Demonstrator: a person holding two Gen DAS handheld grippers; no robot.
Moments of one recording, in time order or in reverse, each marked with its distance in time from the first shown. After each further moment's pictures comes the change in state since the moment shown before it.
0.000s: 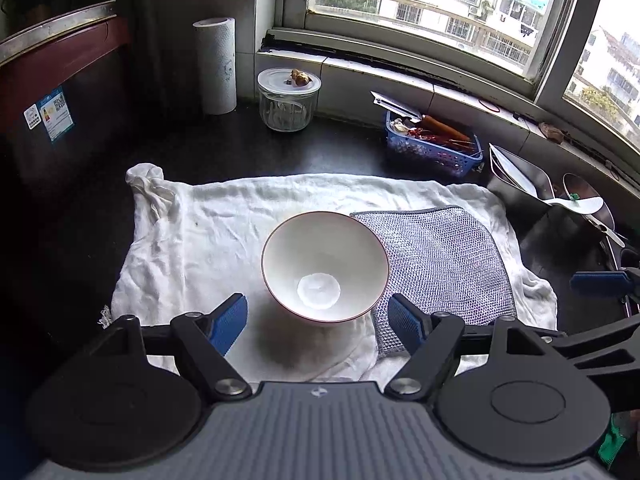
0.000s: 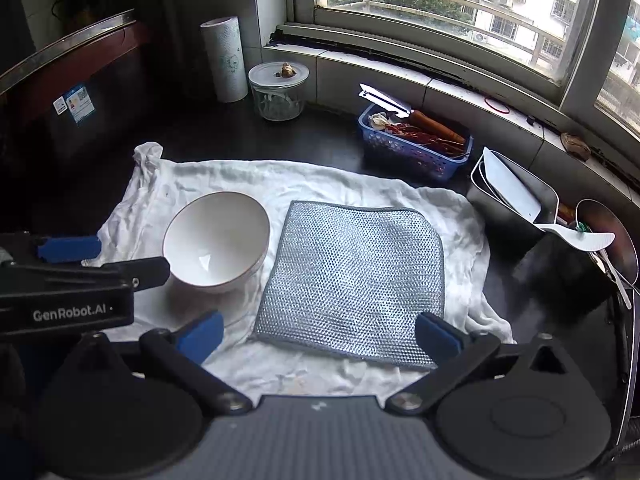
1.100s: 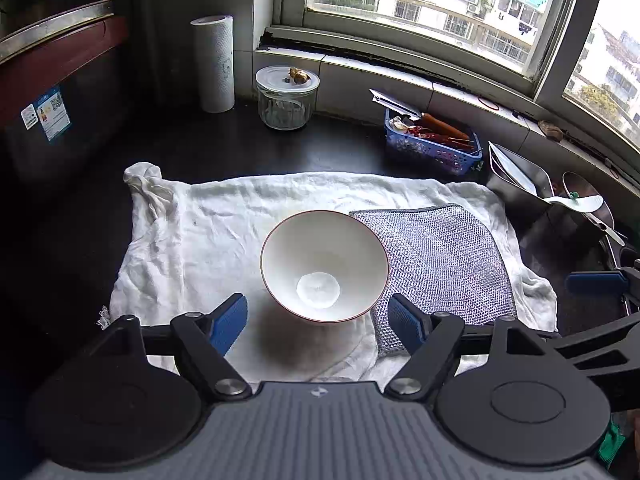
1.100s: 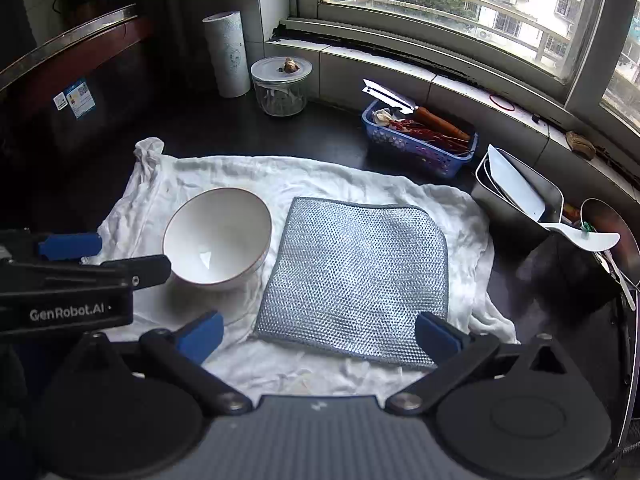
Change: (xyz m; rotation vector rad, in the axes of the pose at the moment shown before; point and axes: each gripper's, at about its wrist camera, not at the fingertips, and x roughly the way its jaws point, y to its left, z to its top) left arm 0.002 0.000 0.002 0.006 0.006 -0.004; right arm 0.006 0.003 0.005 -0.006 0.020 0.002
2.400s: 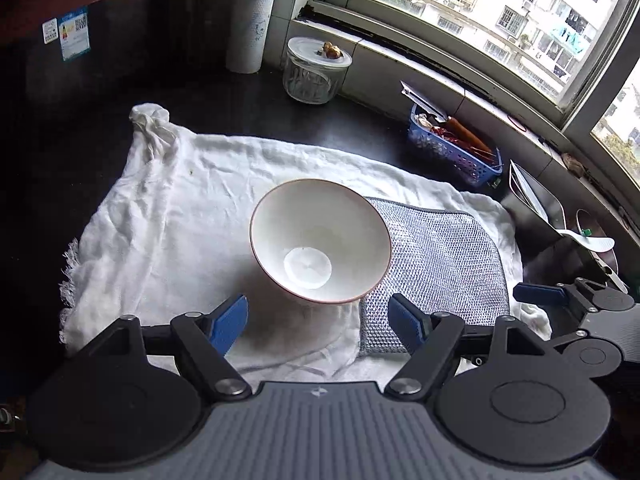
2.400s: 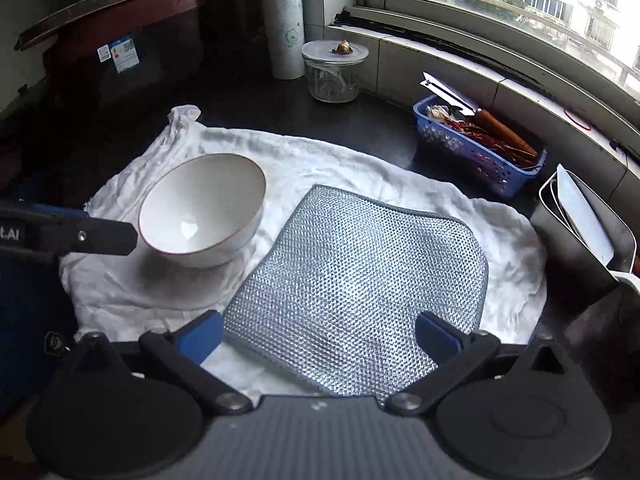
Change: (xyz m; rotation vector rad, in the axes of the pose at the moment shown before) left arm 0.033 0.002 -0.026 -0.228 0.043 -0.054; right arm 0.080 -0.049 -0.017 -0.188 -0.040 0.193
